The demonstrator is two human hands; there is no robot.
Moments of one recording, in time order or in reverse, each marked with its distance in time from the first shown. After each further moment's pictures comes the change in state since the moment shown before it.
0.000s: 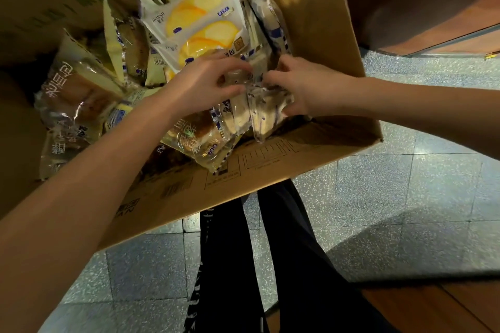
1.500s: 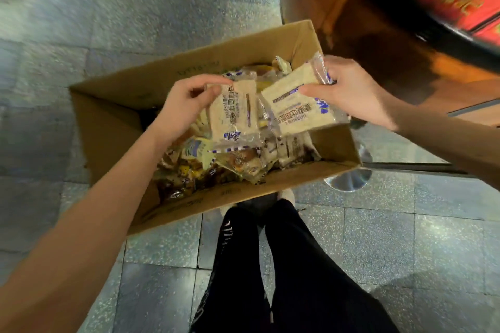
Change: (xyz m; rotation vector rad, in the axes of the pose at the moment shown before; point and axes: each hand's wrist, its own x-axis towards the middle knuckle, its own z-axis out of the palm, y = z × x) left_hand -0.159 0.048 -0.145 -0.620 0.465 -0.082; right_hand -0.116 -0.096 -0.122 0.603 0.539 0.018
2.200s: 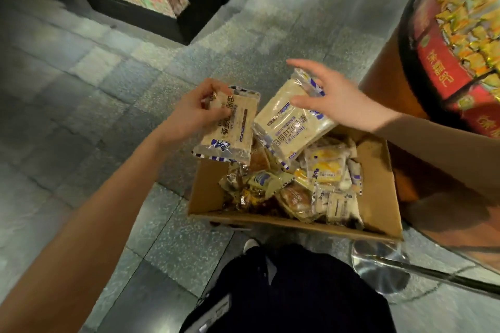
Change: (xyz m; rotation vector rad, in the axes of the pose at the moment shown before) left_hand -0.186 0.103 -0.165 -0.050 0.299 -0.028; right_hand -0.028 -0.255 0.036 -0.183 -0.166 -0.582
